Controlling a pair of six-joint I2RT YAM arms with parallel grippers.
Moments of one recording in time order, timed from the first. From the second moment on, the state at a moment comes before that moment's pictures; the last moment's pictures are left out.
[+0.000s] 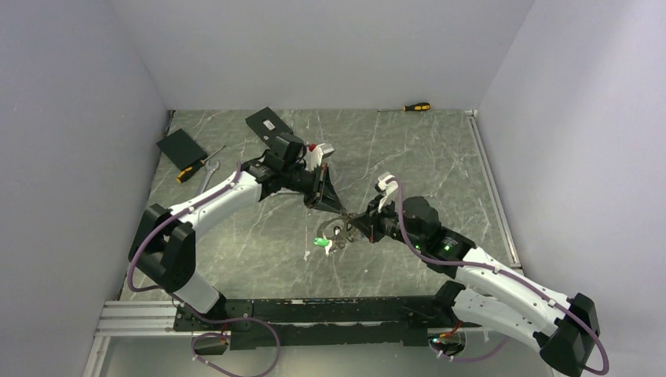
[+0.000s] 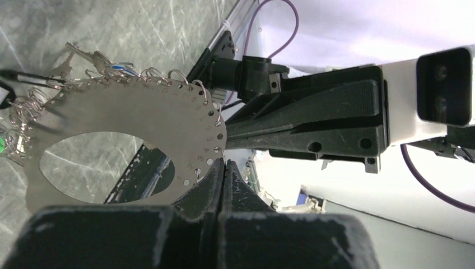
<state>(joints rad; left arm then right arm) -0.60 1.57 1.17 -0.30 0.94 -0.81 0.81 0.82 0.57 -0.07 -0.10 0.30</state>
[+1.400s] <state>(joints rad) -0.60 1.65 1.11 0.07 1.40 -1.26 0.81 0.64 0.56 -0.09 -0.20 0.26</state>
